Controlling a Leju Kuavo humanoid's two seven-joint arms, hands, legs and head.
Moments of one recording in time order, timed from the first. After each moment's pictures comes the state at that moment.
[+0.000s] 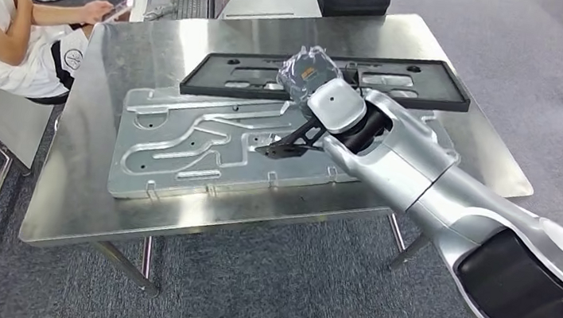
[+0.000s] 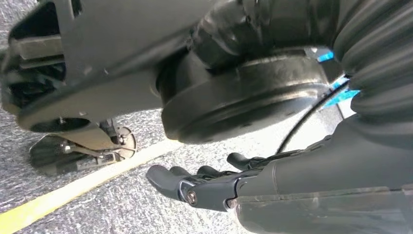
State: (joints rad) left arm -0.14 -0.04 -1.54 -0.13 1.32 0.20 -0.12; right arm -1.33 -0.04 1.03 -0.88 1.19 0.39 -0.01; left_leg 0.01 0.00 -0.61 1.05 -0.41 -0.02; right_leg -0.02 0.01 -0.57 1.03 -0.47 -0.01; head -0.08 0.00
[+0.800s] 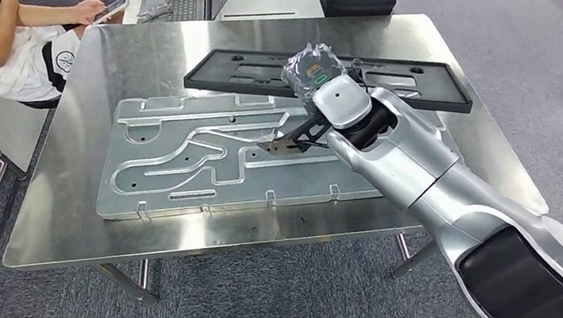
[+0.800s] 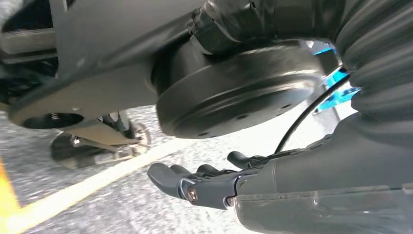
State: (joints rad) left arm -0.15 -0.05 -1.54 -0.13 1.33 0.20 -0.12; right arm -1.32 -0.05 1.01 -0.87 1.17 0.39 -0.01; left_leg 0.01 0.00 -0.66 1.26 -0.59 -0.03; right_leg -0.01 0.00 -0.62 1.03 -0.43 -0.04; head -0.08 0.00
